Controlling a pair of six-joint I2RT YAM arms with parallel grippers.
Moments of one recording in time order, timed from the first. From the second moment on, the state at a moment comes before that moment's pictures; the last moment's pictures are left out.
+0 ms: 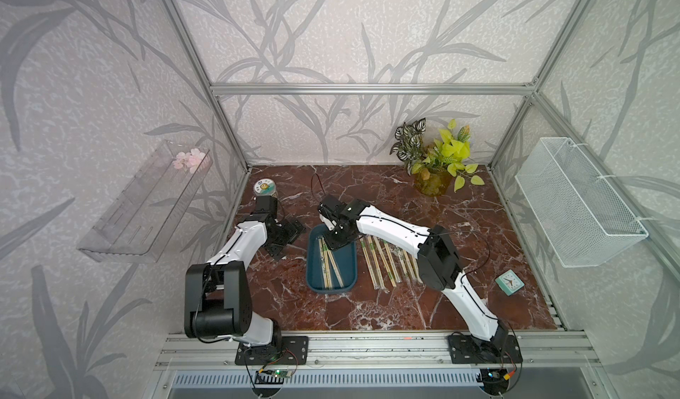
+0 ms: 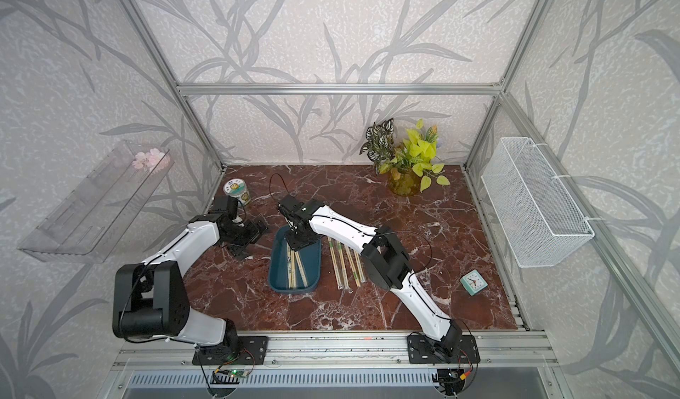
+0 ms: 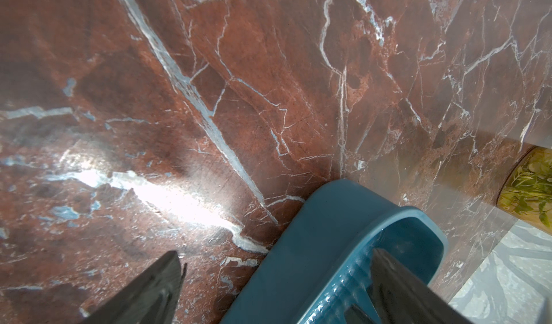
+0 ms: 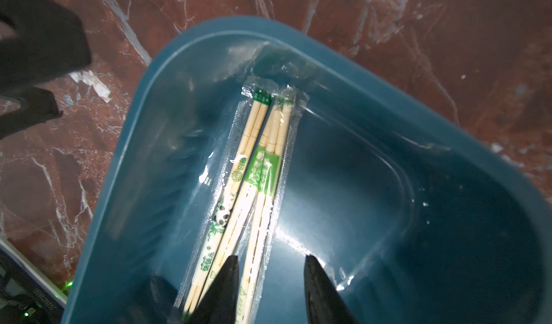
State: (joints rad) left arm 0.09 1.49 0.95 -0.70 0.30 -0.73; right arm 0.94 2.40 2.17 -1.01 -0.12 0.39
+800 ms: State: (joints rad) left arm 0.09 1.48 0.92 -0.69 0.32 -0.73; right arm 0.96 2.57 2.34 -1.10 -0.07 0.39
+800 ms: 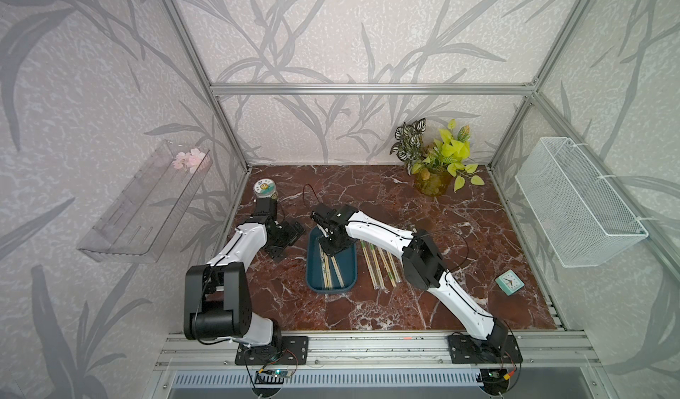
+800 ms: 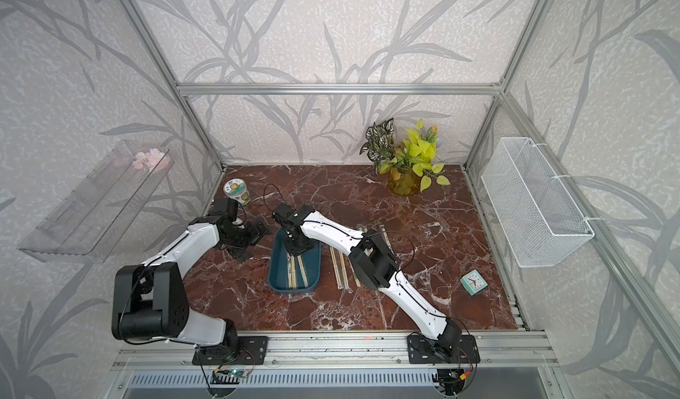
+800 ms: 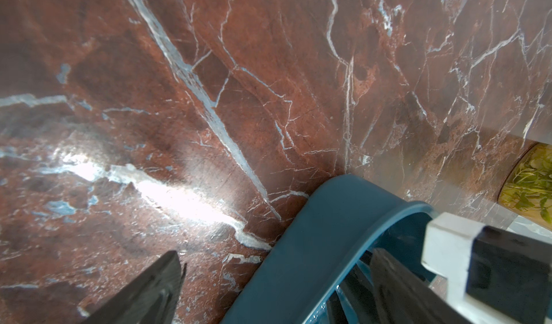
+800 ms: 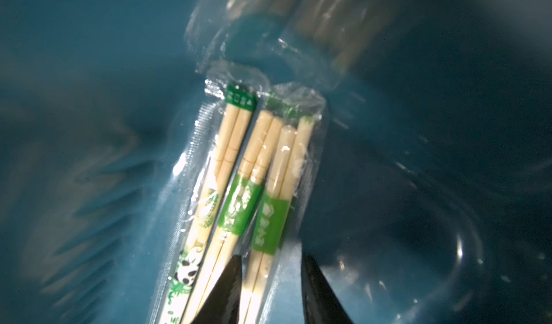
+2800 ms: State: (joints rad) left arm 0.08 1.40 0.90 -0.66 0.36 -0.75; right arm 0.76 2.00 1.69 -0.82 -0.13 0.59
